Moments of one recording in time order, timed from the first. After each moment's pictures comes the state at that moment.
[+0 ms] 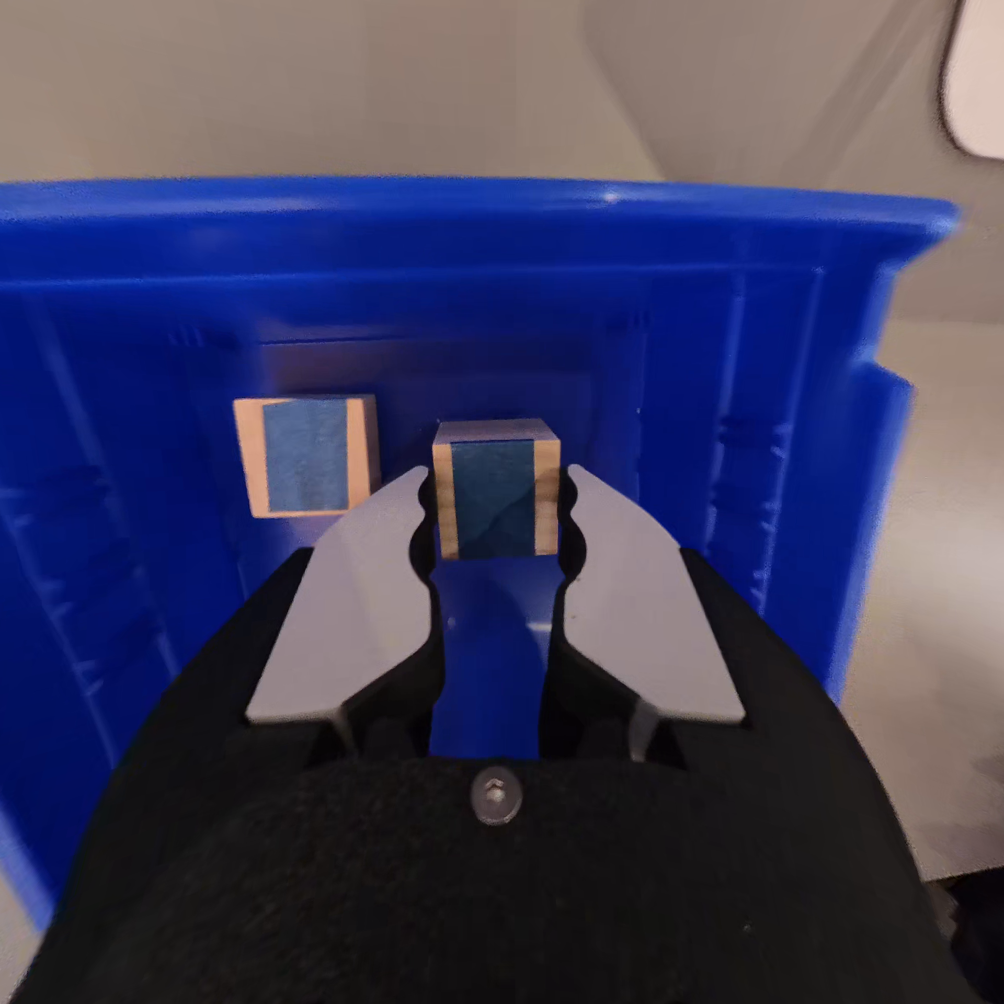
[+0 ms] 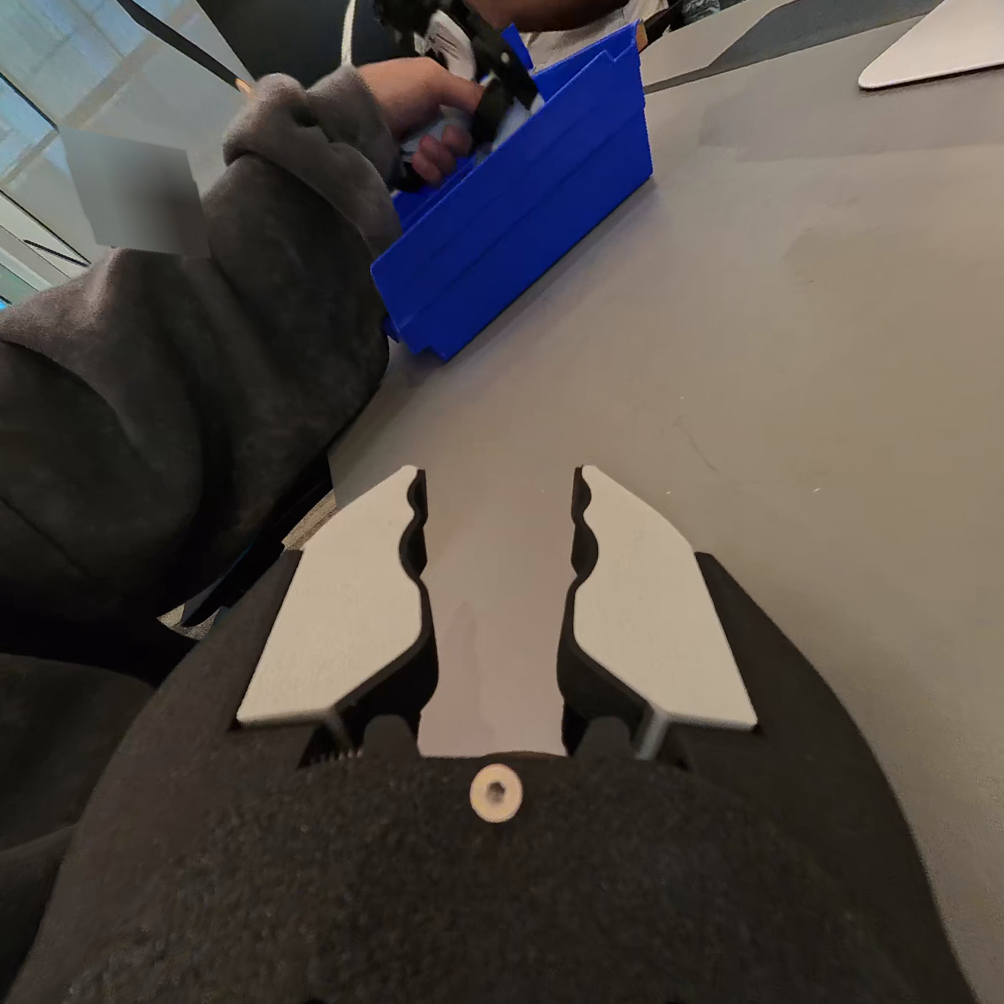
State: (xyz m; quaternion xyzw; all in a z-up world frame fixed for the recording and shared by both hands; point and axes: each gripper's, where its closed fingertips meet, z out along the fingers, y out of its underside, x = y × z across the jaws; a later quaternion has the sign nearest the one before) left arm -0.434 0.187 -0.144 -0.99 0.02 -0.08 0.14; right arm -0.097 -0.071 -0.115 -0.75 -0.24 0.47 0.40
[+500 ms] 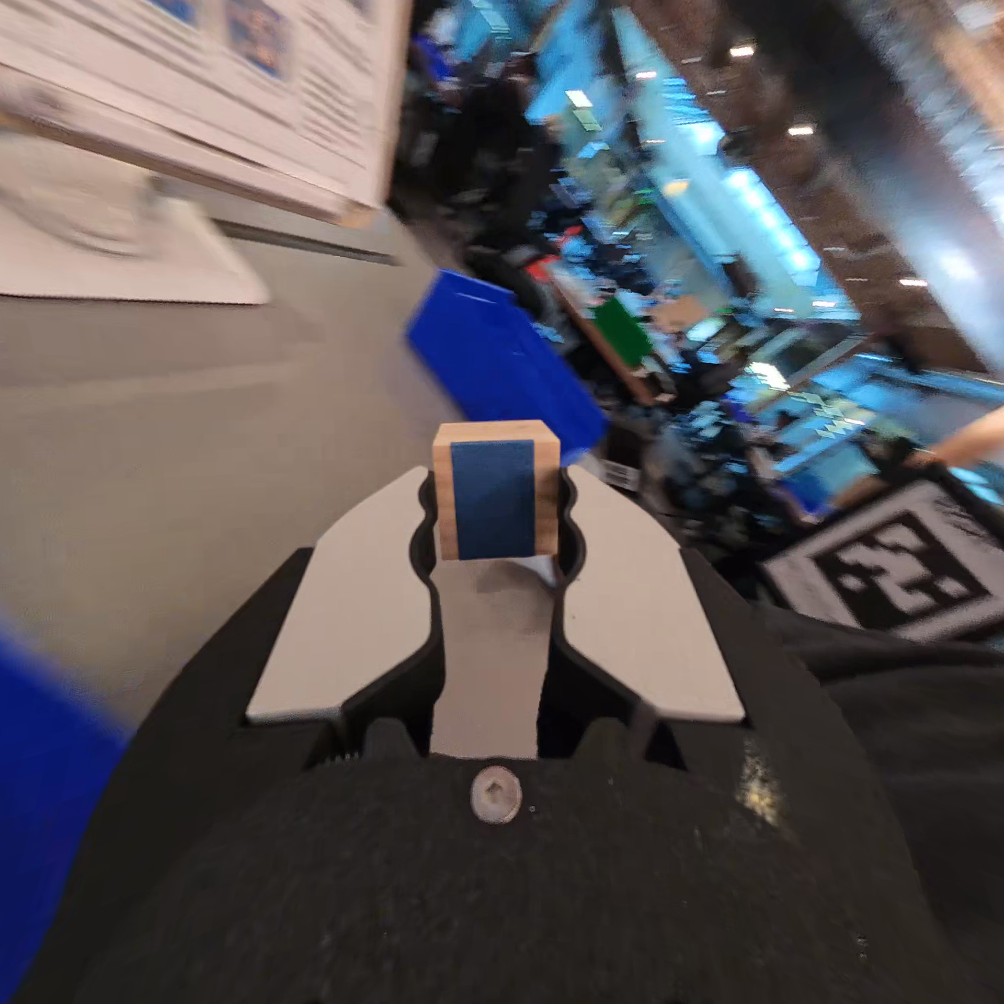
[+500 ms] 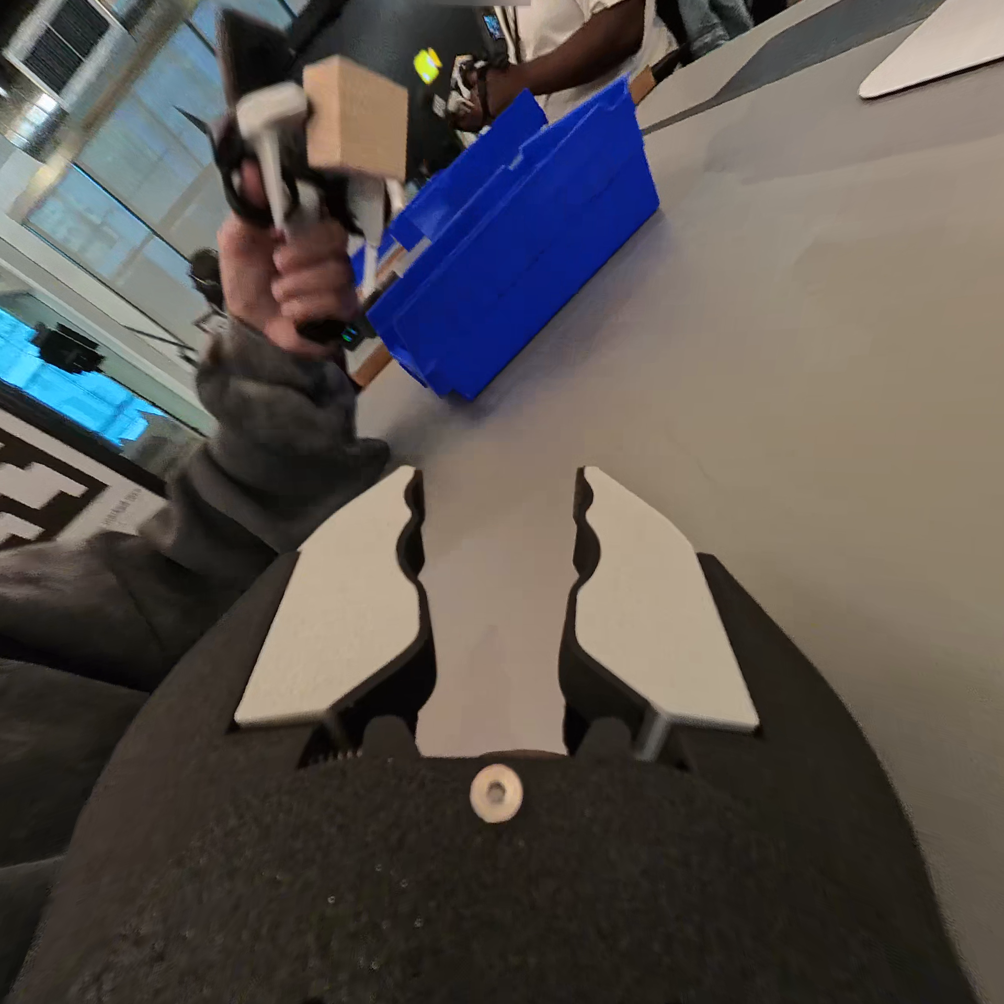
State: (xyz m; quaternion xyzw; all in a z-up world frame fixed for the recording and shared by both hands) left arm -0.259 0.018 0.011 -0.72 0.20 -0.56 0.35; right arm -0.094 -0.059 -0.106 -0.73 -0.20 0.53 0.39
